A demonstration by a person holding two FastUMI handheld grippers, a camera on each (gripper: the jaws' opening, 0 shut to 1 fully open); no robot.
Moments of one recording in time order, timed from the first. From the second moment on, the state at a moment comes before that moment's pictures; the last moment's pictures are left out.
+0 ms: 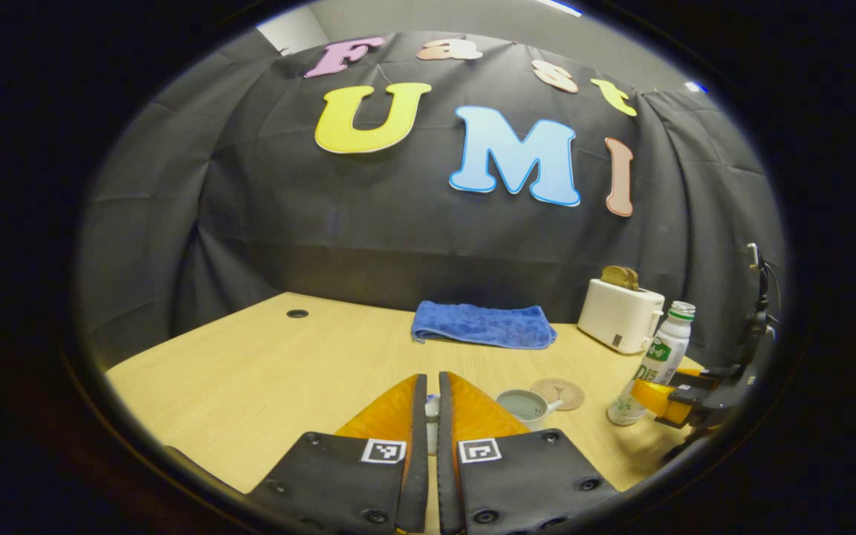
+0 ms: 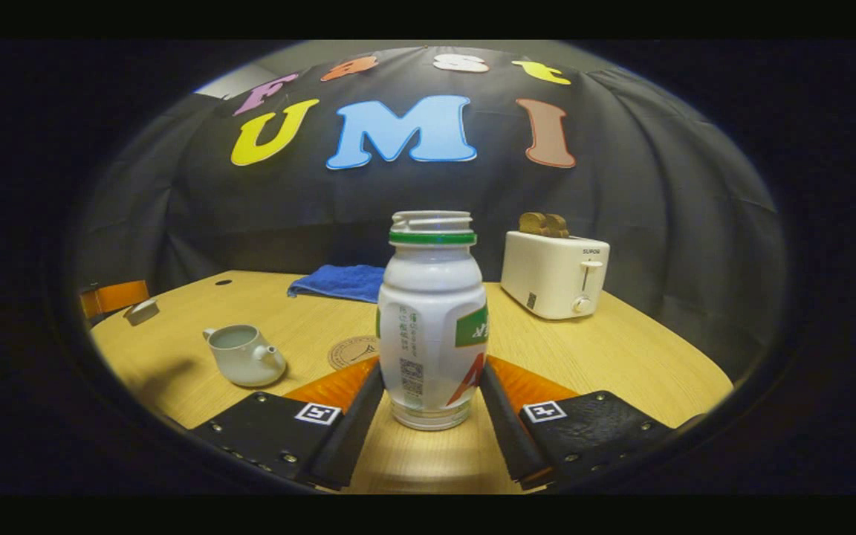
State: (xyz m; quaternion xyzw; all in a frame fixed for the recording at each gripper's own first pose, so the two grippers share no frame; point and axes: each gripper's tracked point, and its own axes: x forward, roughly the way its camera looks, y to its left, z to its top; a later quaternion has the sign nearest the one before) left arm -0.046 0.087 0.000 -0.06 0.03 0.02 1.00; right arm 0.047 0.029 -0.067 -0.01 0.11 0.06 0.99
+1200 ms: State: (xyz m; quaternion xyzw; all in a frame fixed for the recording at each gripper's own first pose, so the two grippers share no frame) left arm -0.061 0.119 -0.017 -0.07 0.03 0.03 1.00; right arm 0.071 0.043 -0.005 -0.51 0.06 -0.03 0.86
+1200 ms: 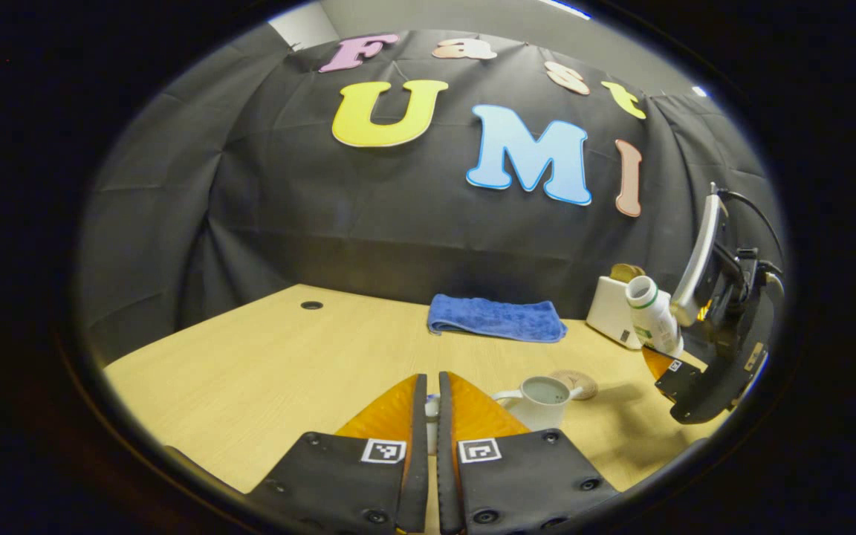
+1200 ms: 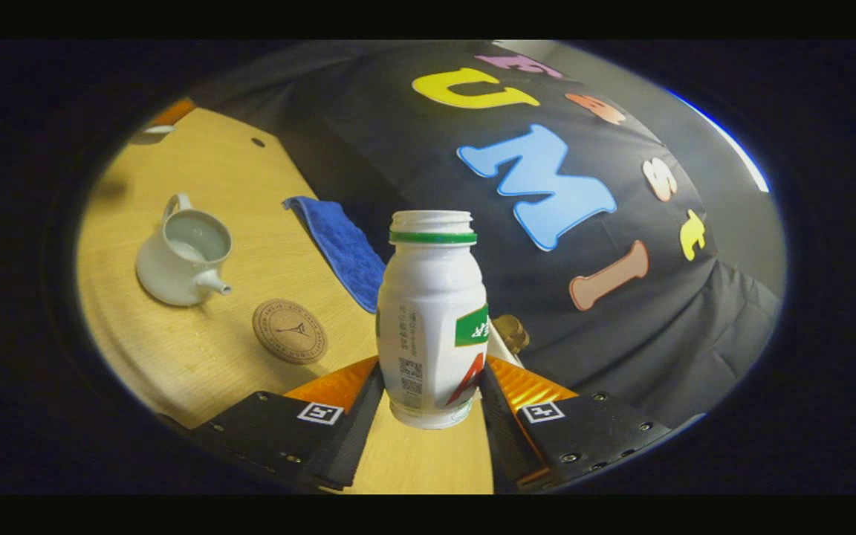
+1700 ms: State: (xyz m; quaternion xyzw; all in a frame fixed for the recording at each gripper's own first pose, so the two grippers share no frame) left arm -0.065 0.132 -0.029 -0.07 0.04 0.04 1.00; right arm 0.075 0.062 0.009 -0.64 0.02 -0.04 0.77
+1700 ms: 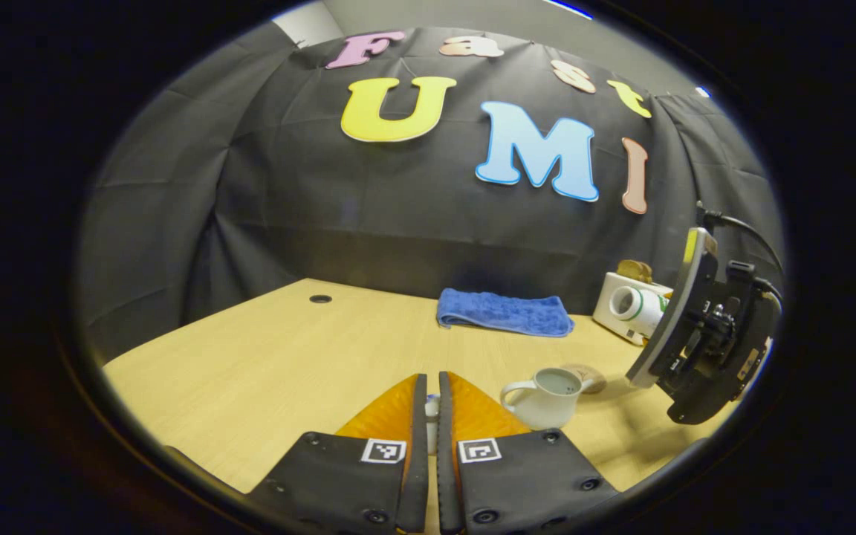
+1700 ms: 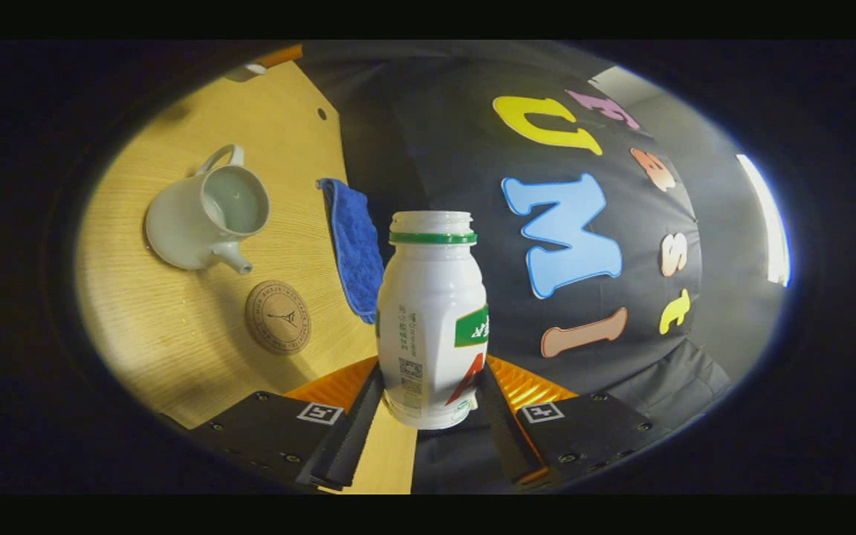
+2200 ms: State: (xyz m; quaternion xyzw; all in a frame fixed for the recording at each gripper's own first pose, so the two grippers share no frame) left arm -0.068 0.141 -0.039 -0.07 0.05 0.05 1.00; right arm 0.079 0.078 0.021 -0.70 -0.02 -0.04 0.71
